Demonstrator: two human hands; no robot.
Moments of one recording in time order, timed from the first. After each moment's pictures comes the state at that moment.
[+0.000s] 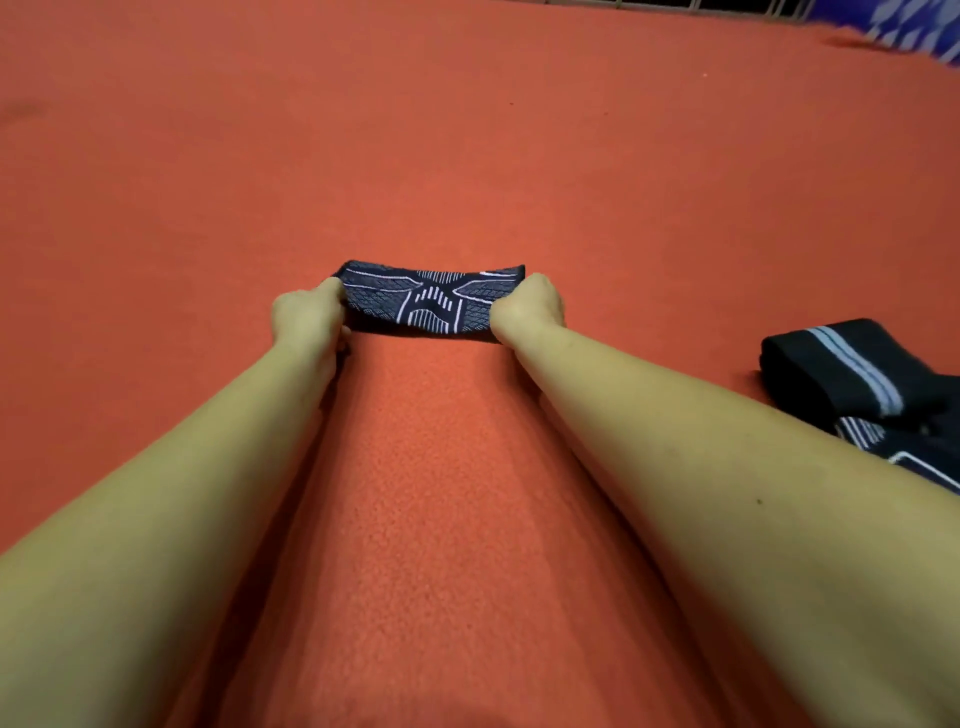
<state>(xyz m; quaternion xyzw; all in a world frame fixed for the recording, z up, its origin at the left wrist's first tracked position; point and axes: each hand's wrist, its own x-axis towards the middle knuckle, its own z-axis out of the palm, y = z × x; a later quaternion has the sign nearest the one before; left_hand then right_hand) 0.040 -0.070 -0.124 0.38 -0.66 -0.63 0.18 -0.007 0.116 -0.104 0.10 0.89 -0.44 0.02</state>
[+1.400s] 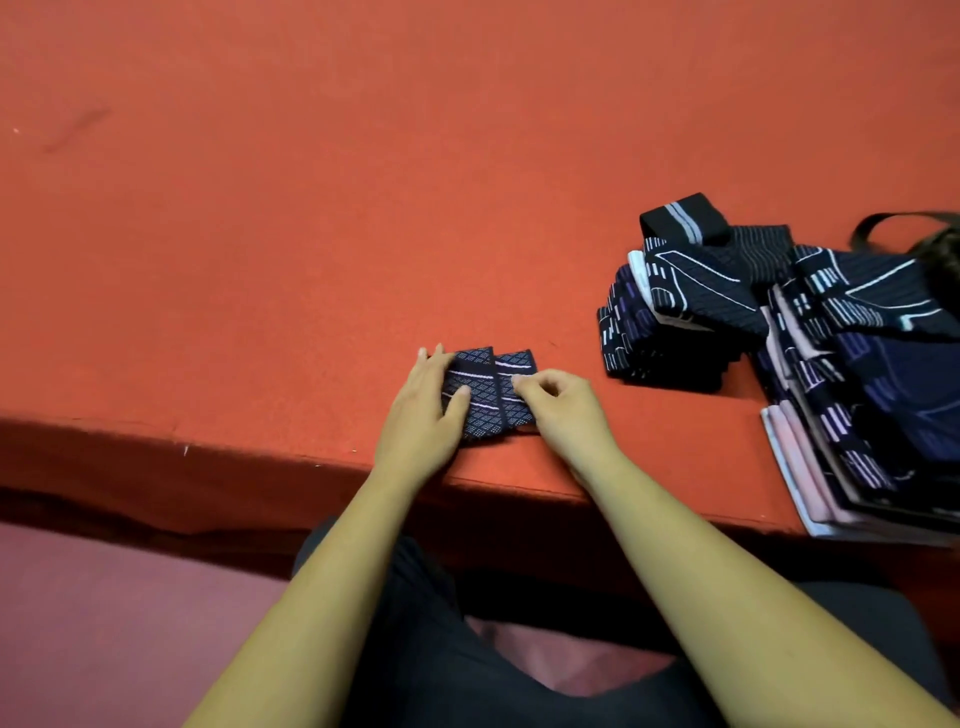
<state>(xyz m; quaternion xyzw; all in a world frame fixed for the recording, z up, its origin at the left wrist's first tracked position) 0.346 0.100 -0.160 0.02 -0.92 -0.38 0.12 0.311 0.271 -0.144 0.02 0.82 -0.57 0.05</state>
